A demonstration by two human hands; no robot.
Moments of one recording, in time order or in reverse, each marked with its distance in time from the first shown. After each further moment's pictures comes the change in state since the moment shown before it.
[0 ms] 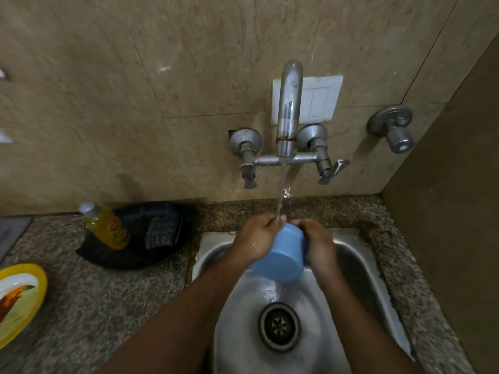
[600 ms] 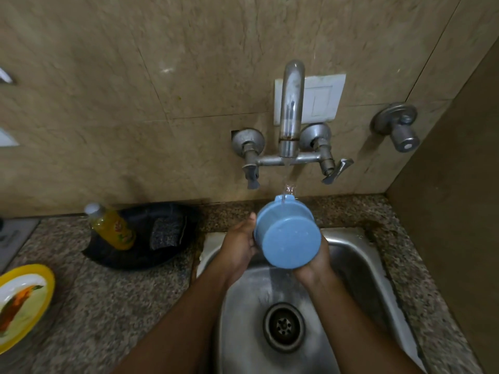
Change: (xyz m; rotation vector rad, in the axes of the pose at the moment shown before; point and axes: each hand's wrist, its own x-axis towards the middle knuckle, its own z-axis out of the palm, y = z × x) left_hand -0.019 -0.016 -0.013 -0.814 0.068 -0.300; right_hand 0.007 0.025 0.016 0.824 -0.125 0.425
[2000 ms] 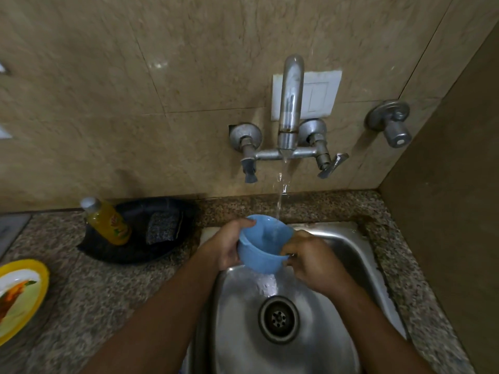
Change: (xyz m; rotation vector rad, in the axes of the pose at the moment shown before) left_hand 0.005 0.010 -0.020 0.037 -0.144 -0.426; right_hand -0.045 -0.031 -0.011 -1.992 -0.458 -0.786
